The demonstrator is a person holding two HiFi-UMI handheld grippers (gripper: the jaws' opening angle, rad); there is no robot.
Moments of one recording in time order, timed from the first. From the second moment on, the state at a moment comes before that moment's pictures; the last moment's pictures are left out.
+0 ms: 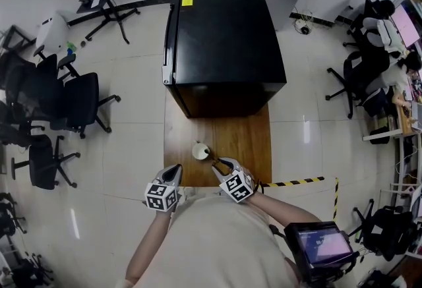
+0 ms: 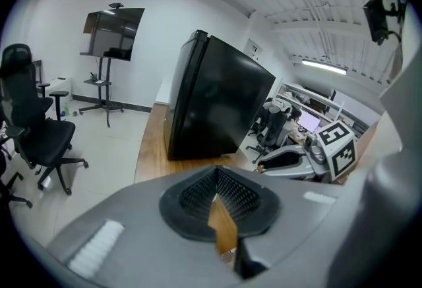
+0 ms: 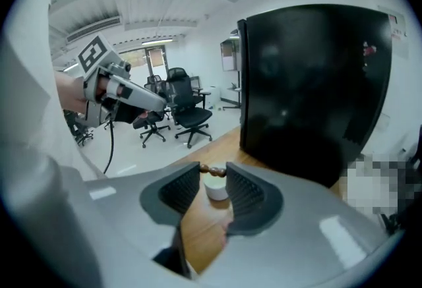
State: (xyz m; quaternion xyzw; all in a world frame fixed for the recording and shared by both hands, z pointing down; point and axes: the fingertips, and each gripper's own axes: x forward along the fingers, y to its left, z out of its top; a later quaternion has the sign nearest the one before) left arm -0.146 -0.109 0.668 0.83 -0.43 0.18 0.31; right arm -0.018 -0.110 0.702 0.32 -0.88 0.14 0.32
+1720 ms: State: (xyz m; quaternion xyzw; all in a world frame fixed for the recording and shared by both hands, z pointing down) left arm -0.141 -0.083 0.676 0.81 -0.43 0.23 0.33; right arm 0.034 -0.130 0.910 0.34 -0.77 0.23 0.49
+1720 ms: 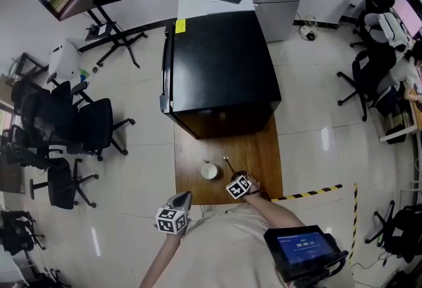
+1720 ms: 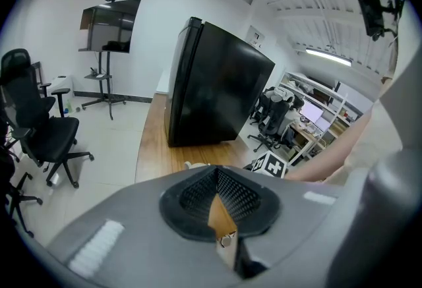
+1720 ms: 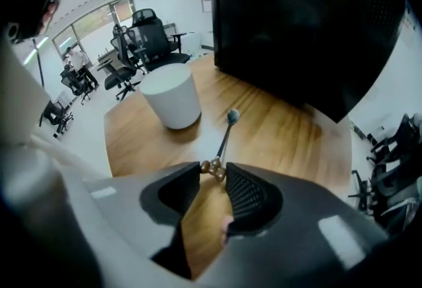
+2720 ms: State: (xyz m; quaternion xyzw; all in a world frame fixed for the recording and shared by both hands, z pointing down) left arm -0.161 -0.068 0.679 0.79 -0.44 0.23 0.36; right arm 0.031 -0.128 0.935 0.33 -0.75 0.25 0.51
